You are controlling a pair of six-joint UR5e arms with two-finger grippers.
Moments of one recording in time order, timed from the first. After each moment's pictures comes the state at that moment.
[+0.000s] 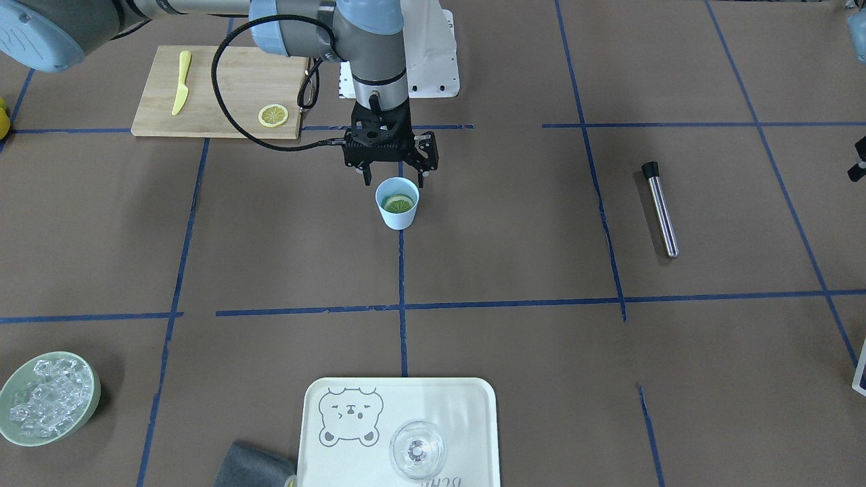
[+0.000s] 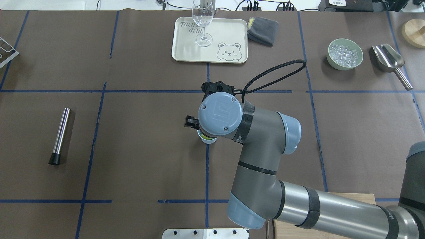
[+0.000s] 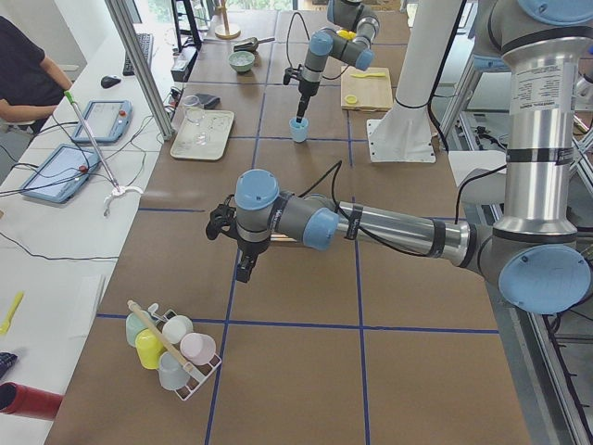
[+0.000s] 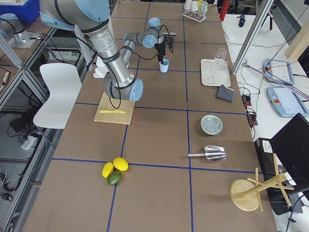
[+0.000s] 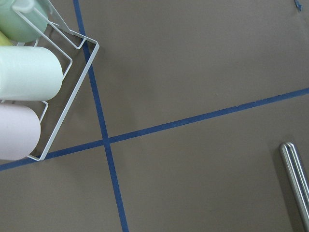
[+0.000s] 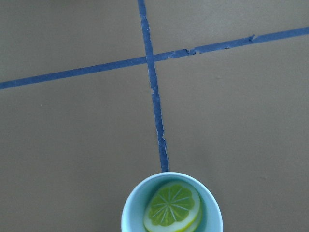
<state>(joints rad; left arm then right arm) -1.45 -1.52 -1.79 -1.76 -2.35 -0.09 0.41 -0.81 1.71 -1.61 1.65 1.46</state>
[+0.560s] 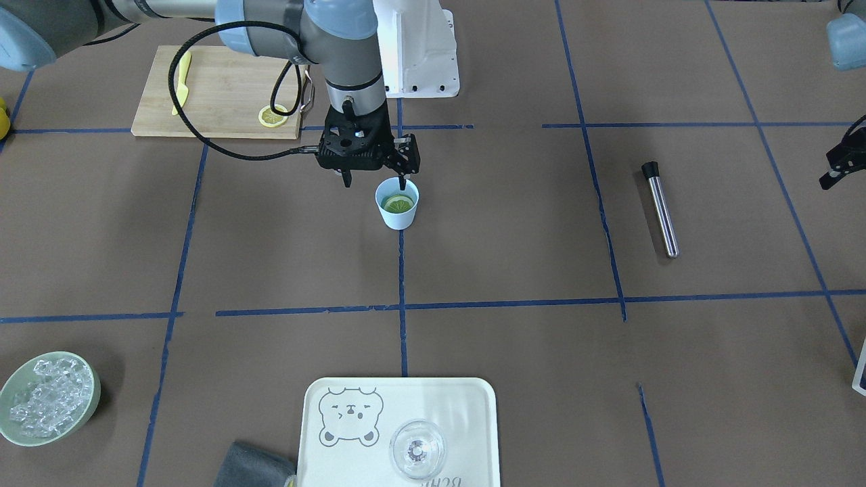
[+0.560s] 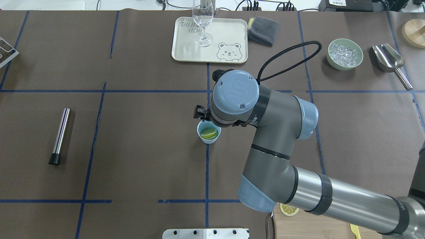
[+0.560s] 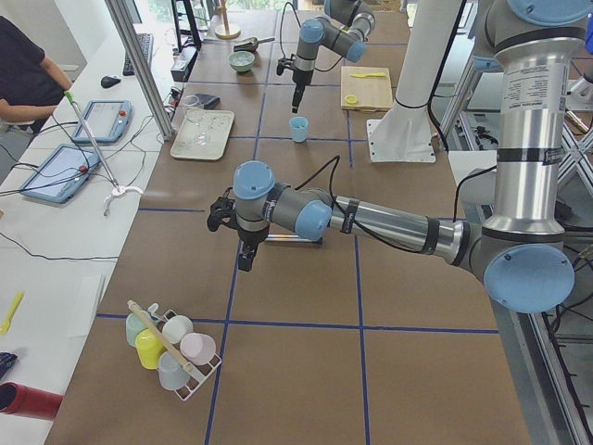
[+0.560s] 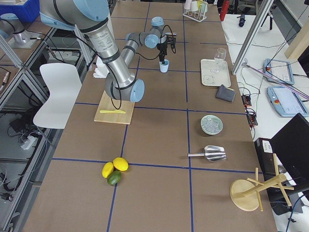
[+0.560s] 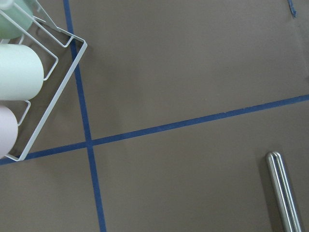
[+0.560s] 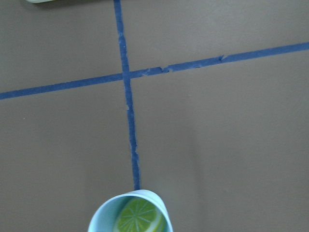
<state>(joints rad) -1.36 -1.55 -1.80 -1.76 -2.34 -0.22 0.50 -0.86 1.80 -1.68 1.76 1.37</state>
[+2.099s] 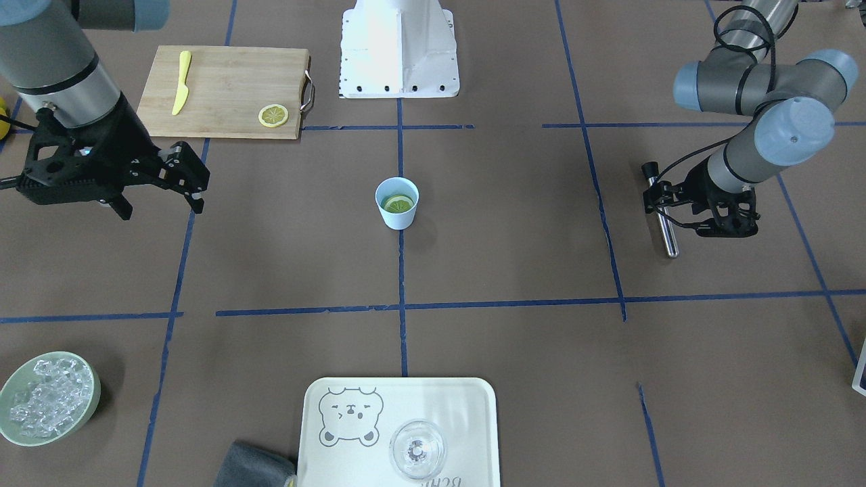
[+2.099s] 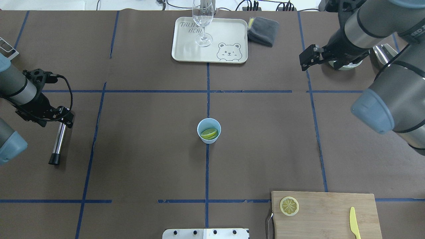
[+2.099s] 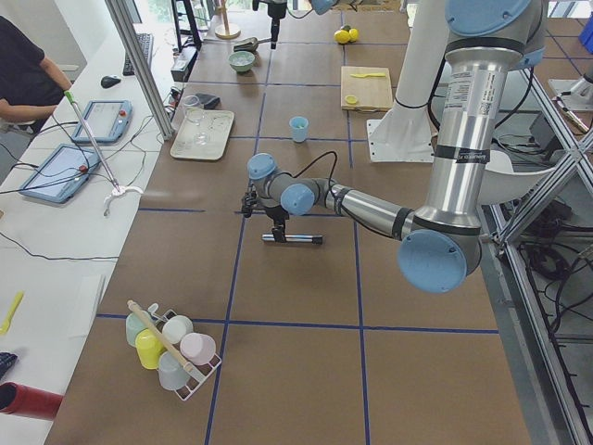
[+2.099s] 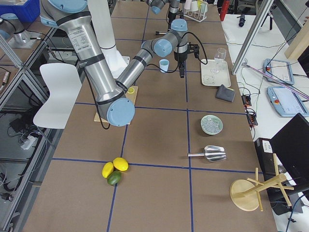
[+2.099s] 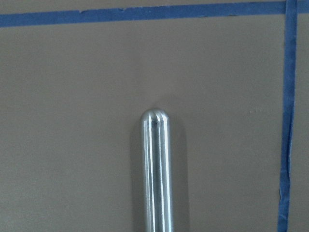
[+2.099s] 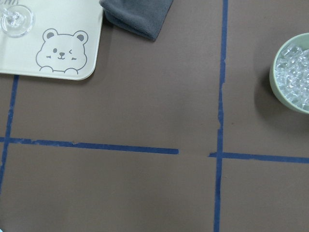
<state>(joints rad) -0.91 -1.71 -1.67 -1.76 -2.28 -0.70 0.99 -1.14 1.98 -1.73 2.11 0.79</state>
